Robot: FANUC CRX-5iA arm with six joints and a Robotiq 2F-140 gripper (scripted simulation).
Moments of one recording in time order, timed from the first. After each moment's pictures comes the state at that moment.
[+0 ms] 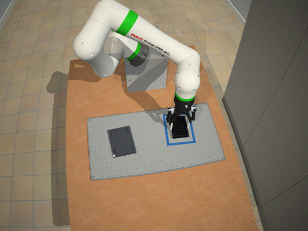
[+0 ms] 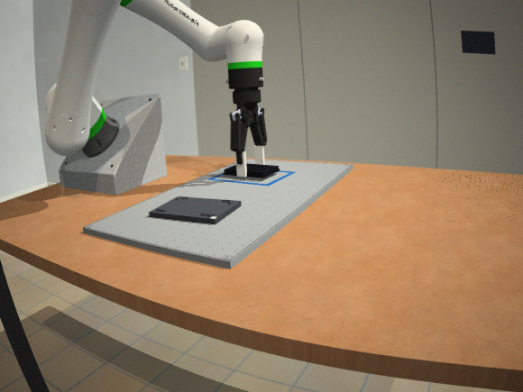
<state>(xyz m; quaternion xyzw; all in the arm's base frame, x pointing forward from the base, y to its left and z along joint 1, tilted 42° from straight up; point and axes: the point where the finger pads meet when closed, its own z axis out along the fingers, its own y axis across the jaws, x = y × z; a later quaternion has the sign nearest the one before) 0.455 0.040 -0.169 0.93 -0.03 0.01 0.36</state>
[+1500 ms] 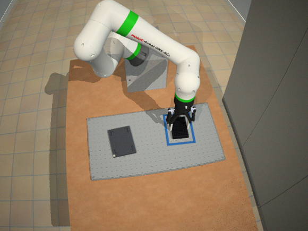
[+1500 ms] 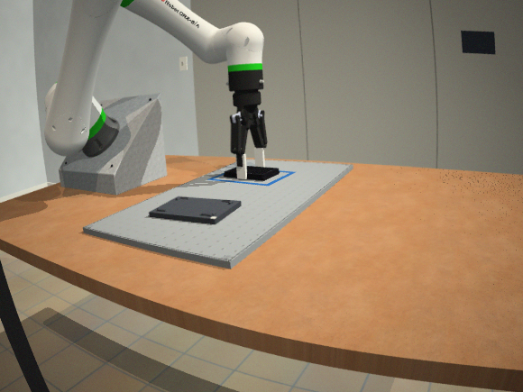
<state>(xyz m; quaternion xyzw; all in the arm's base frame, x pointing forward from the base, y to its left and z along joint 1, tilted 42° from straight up) 0.455 0.036 -0.174 0.93 -0.03 0.01 0.36</state>
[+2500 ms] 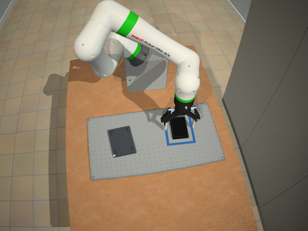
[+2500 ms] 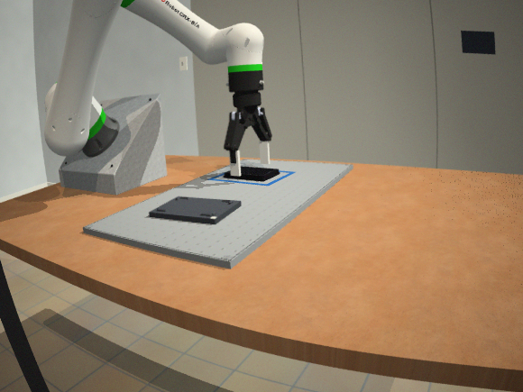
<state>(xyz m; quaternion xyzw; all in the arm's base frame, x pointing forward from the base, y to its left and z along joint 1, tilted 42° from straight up) 0.455 0.034 -0.175 0.93 -0.03 0.01 0.36</state>
